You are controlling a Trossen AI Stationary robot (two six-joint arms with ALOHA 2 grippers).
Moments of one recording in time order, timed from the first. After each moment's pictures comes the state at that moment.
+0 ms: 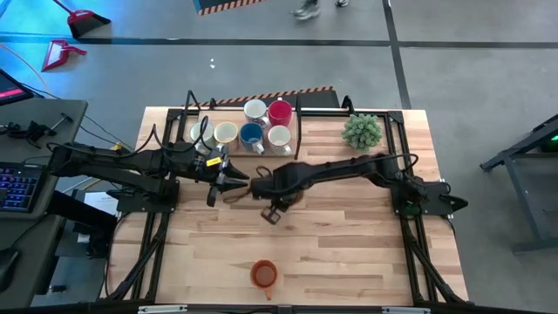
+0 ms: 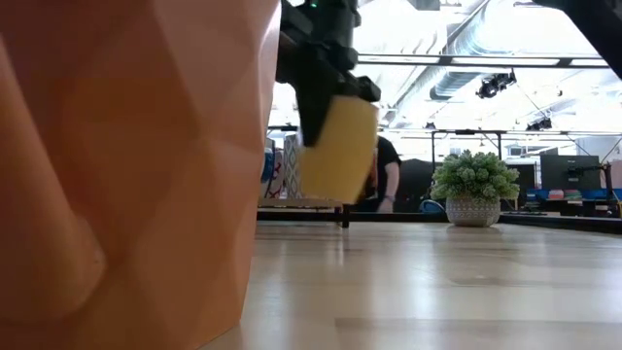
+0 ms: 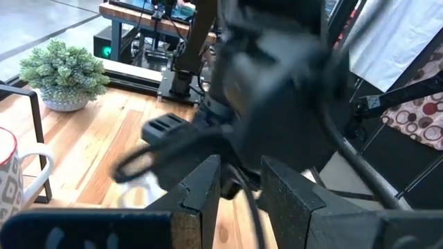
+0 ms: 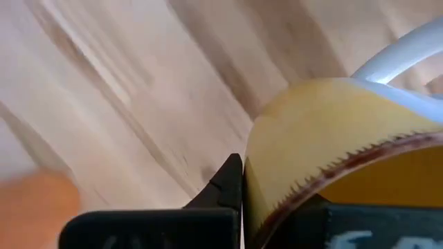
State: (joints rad) left arm -0.01 0.88 0.61 0.09 0.12 -0.25; right arm 0.11 2.24 2.09 -1.25 -0.03 0.72
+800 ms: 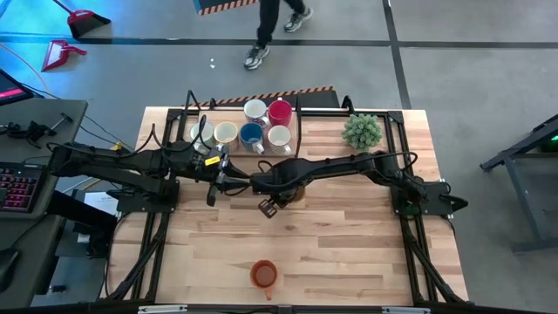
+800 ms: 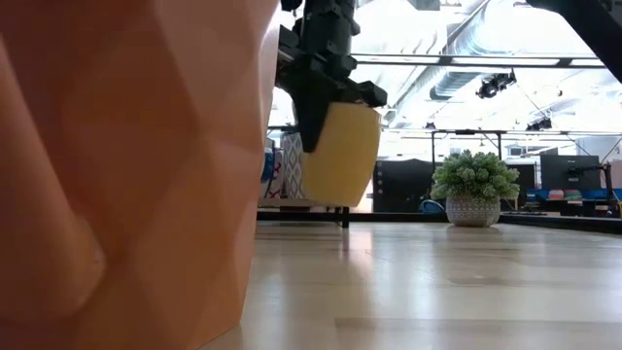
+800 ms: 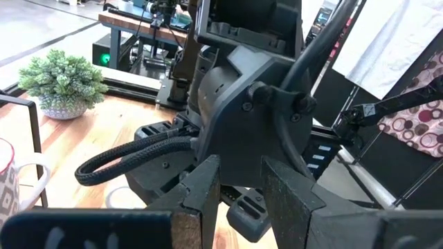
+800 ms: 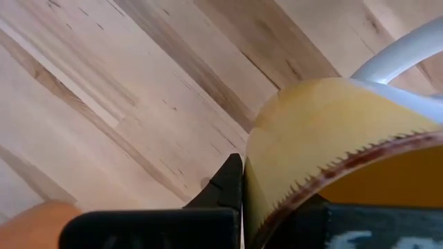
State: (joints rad) left arm -0.01 0.88 0.61 0.12 0.12 -0.26; right arm 0.08 2.24 2.08 -1.25 -0.03 0.87
